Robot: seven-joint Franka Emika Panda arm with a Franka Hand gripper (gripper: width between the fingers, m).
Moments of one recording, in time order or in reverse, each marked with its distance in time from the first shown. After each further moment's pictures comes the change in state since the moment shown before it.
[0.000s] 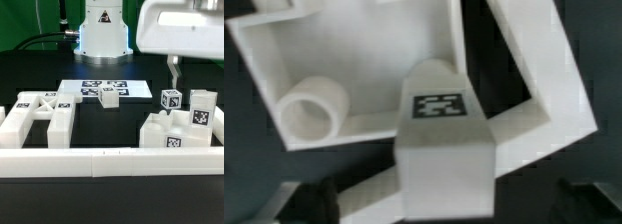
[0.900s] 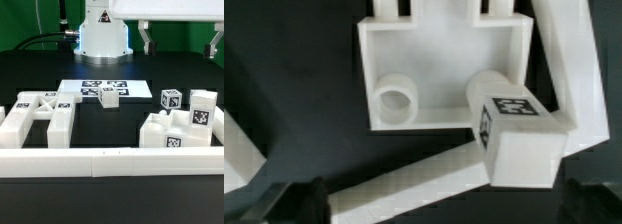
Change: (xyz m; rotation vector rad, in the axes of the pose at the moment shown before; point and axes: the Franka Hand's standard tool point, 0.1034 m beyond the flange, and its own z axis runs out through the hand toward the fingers) arm -0.008 0.039 -0.029 0.017 0.000 -0.125
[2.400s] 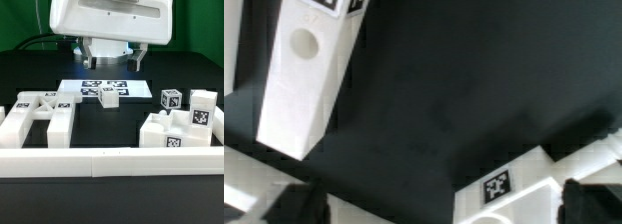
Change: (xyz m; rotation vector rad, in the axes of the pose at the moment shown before) arm -0.033 0.105 0.029 -0.065 0.058 -0.815
